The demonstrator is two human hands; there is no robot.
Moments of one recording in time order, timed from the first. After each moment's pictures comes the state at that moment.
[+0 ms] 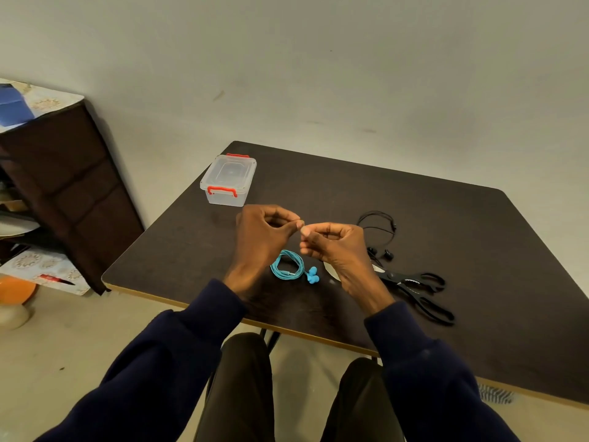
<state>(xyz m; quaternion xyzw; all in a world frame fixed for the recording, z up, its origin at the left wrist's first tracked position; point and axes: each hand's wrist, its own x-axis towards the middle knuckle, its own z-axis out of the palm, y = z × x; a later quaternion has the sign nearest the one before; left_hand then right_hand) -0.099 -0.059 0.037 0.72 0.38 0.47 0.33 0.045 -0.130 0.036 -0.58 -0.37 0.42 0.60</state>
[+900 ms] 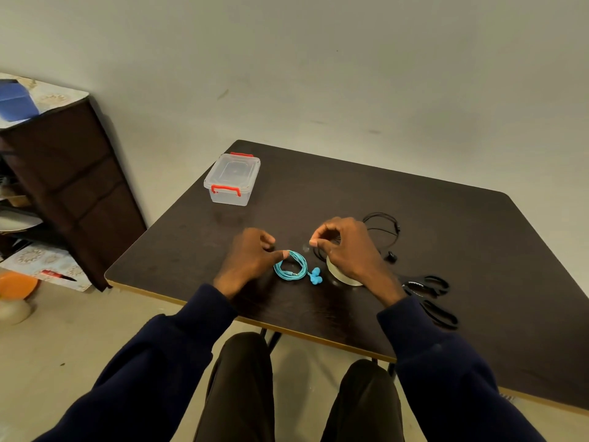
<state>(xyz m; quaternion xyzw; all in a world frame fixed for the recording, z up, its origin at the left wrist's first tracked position) -0.117 -0.042 0.005 0.72 0.53 0.23 0.38 0.068 -0.120 0.039 -0.69 -0.64 0.13 0.32</state>
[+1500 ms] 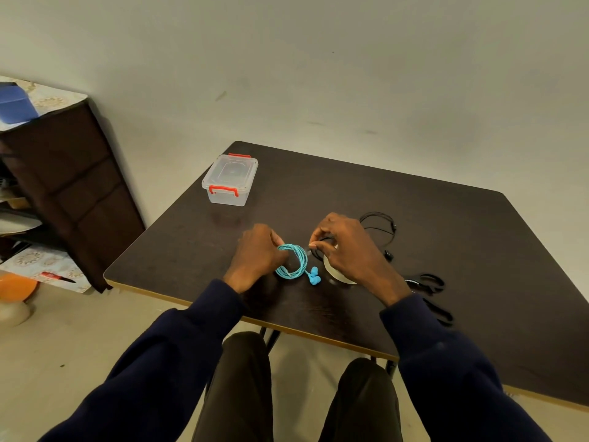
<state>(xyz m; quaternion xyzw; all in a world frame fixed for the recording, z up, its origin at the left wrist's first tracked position) -0.100 -0.047 0.014 0.76 0.52 0.20 0.34 0.080 -0.122 0.036 -0.65 -0.72 0.02 0.24</state>
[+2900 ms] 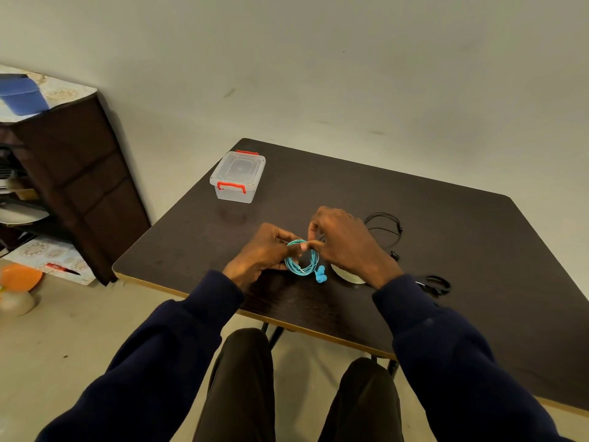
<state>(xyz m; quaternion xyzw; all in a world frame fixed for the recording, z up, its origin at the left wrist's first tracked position) -0.107 -0.050 0.022 0.63 0.42 0.22 0.61 0.059 -0.105 0.054 -0.66 -0.74 -0.01 0.12</state>
